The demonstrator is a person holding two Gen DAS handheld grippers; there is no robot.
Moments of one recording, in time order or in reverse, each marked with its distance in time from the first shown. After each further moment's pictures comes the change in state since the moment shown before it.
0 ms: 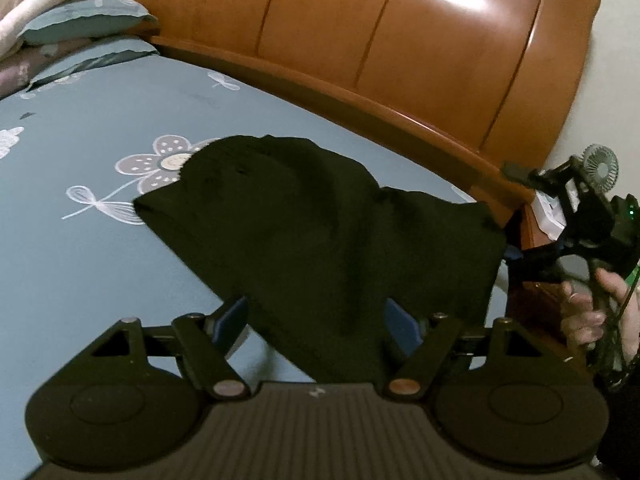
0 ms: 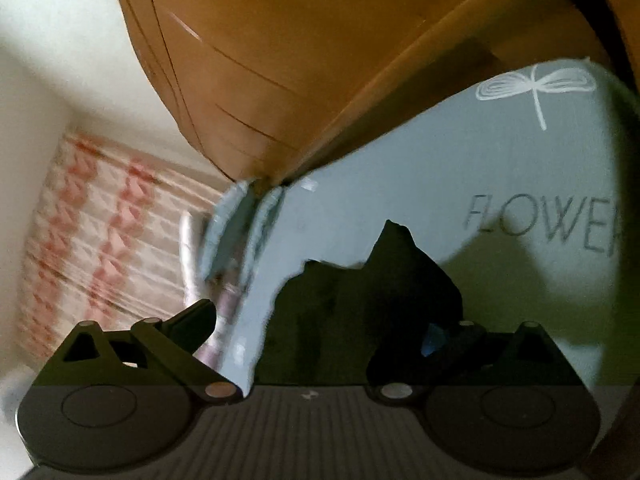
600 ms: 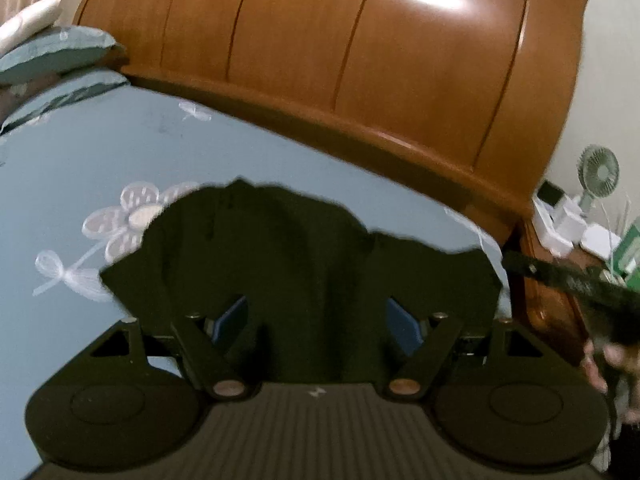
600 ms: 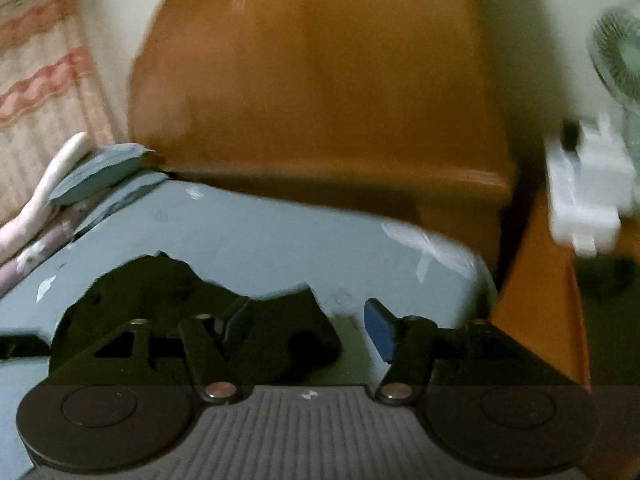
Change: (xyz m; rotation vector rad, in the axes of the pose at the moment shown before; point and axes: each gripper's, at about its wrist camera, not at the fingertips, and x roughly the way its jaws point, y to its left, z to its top) left arm 0.038 -0.010 0.056 0.079 -0.045 -0.004; right arm -0.022 0.056 -0.041 -0.663 -0.187 -0.459
